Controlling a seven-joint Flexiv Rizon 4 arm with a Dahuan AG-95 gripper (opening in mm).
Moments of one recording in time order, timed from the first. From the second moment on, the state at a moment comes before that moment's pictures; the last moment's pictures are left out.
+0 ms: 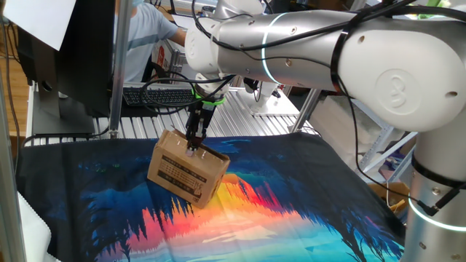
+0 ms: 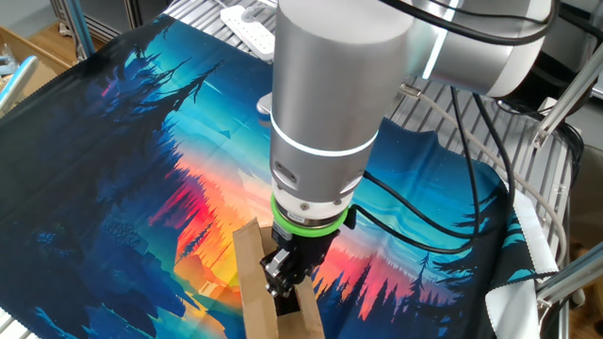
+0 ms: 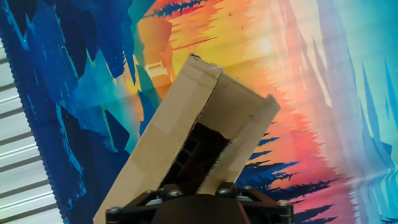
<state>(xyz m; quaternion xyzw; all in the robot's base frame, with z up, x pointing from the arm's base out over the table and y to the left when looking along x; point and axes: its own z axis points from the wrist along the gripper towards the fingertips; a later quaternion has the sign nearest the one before) 0.667 0.150 0.164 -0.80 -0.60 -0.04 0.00</state>
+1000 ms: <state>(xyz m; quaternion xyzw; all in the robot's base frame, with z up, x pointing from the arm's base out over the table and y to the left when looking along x) 0.658 0.146 0.180 -0.82 -0.57 -0.04 0.00</state>
